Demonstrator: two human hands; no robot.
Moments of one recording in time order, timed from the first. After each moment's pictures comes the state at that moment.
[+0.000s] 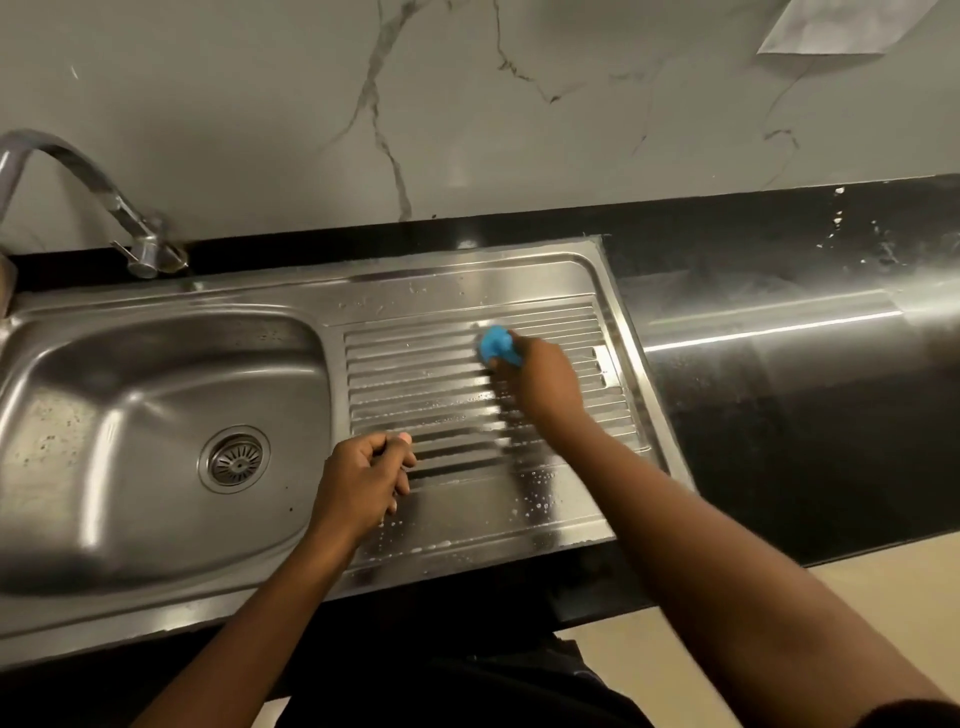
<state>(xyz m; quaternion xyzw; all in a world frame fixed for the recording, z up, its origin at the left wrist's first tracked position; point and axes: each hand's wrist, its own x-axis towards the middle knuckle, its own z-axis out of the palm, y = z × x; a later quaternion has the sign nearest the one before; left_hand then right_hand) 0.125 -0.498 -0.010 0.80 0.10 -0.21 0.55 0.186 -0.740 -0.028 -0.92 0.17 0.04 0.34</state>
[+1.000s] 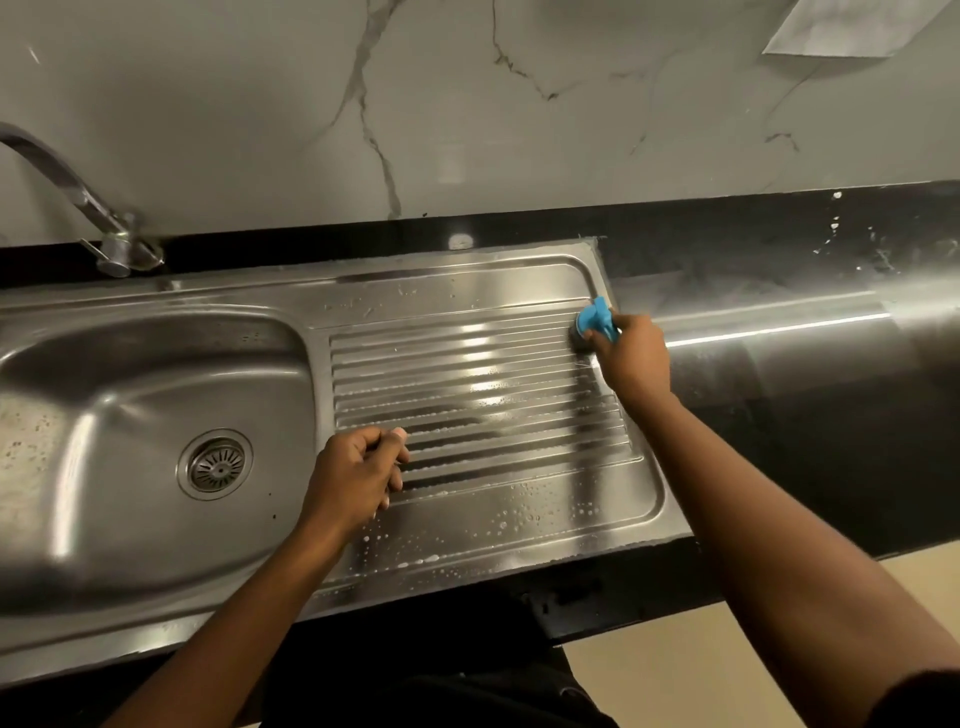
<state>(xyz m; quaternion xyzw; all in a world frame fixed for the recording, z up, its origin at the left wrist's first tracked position) 0.145 -0.506 -0.009 0.80 0.09 -0.22 0.55 0.202 -0.861 -0.027 -0.90 0.29 -0.03 0.34</state>
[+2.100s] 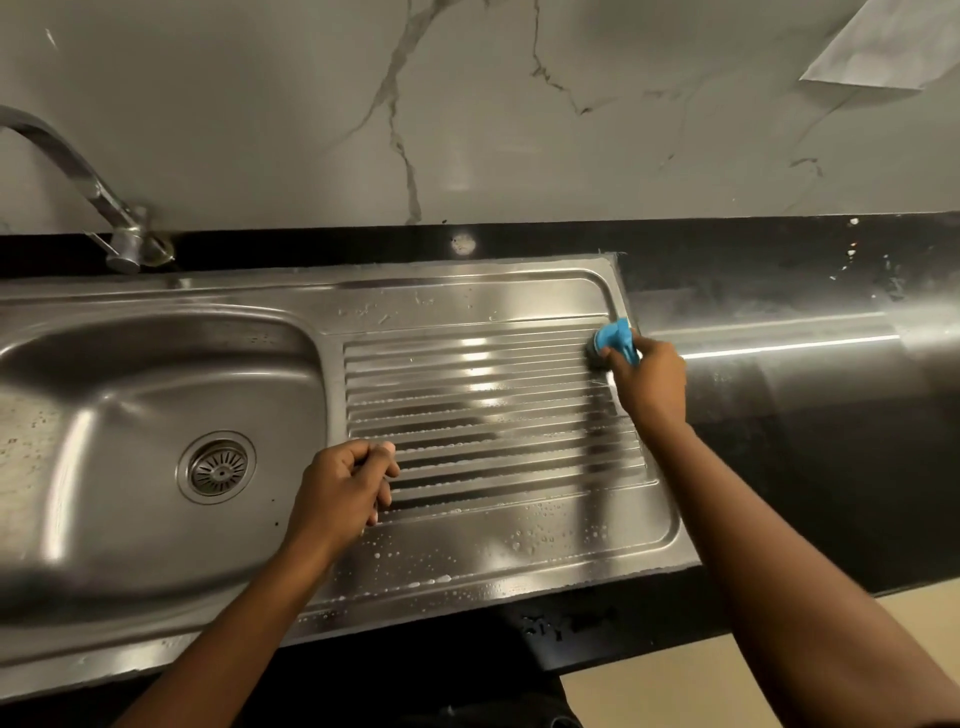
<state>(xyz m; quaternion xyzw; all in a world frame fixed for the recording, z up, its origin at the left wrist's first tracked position) 0.155 -0.479 -0.019 0.79 0.11 -0.23 0.56 0.203 -0.847 -0.026 -0.88 0.32 -0.04 0.35</state>
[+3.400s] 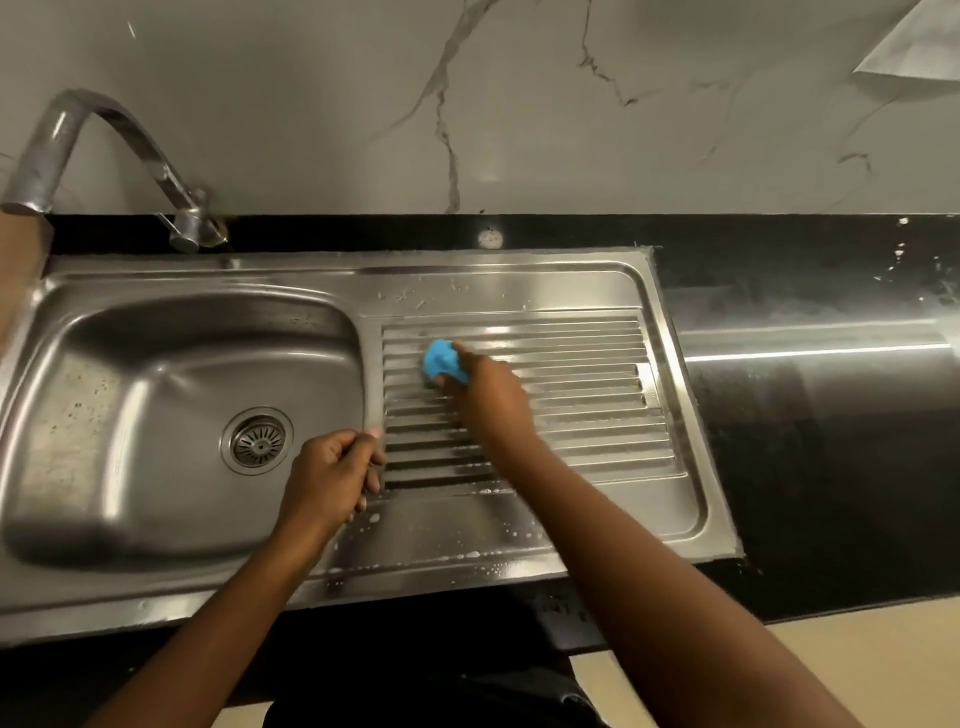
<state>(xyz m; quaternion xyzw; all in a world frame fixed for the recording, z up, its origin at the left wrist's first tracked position) 0.148 -0.436 -0.022 0.79 0.18 -0.20 0.55 0.205 -0.636 -0.035 -0.92 0.11 0.09 0.36</state>
